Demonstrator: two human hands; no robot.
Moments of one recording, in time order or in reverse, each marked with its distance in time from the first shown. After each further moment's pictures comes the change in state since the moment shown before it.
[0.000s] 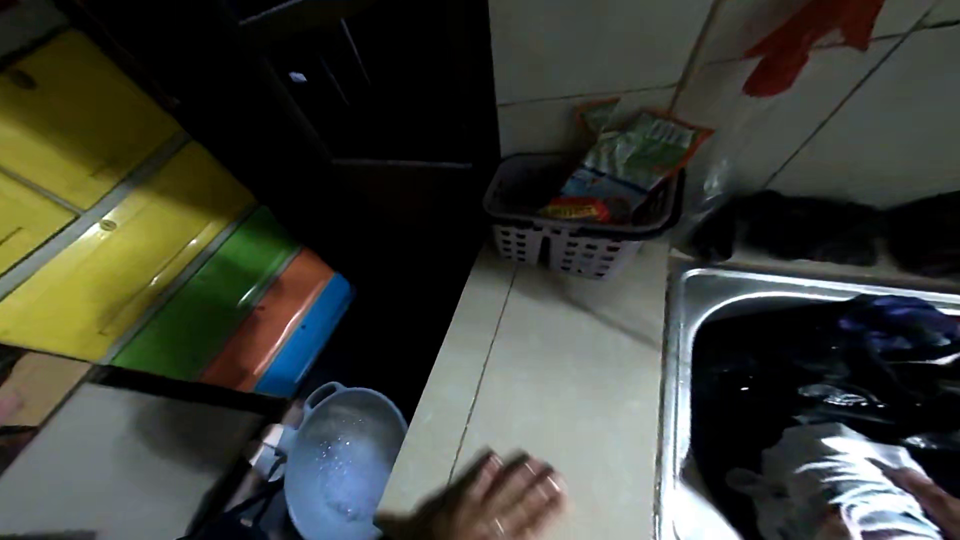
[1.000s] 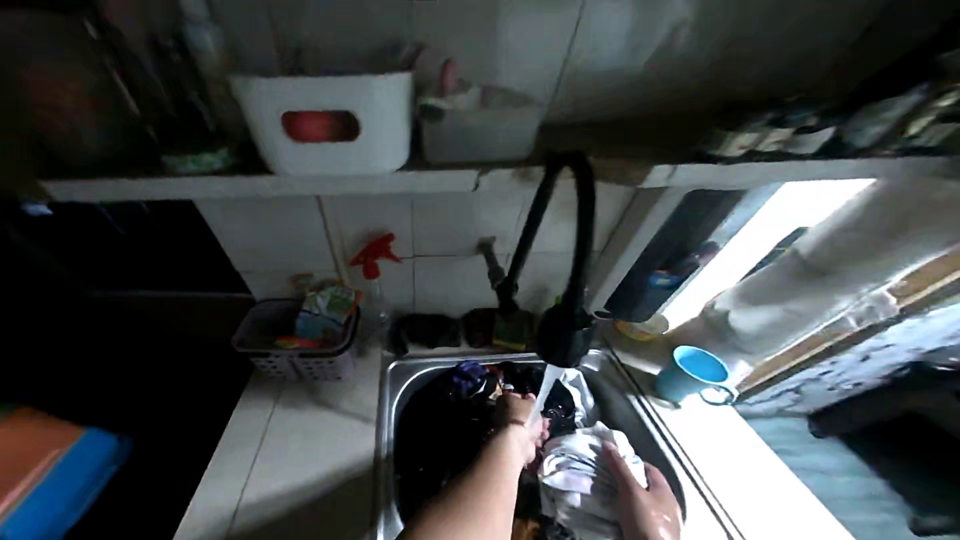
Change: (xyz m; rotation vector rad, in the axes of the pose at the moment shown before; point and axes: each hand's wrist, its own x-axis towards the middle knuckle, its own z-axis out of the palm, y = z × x) left_hand 0.398 0.260 -0.062 -1.526 -0.182 -0.657; right_hand 0.001 -0.050 -0.153 -0.016 0.685 -0.085
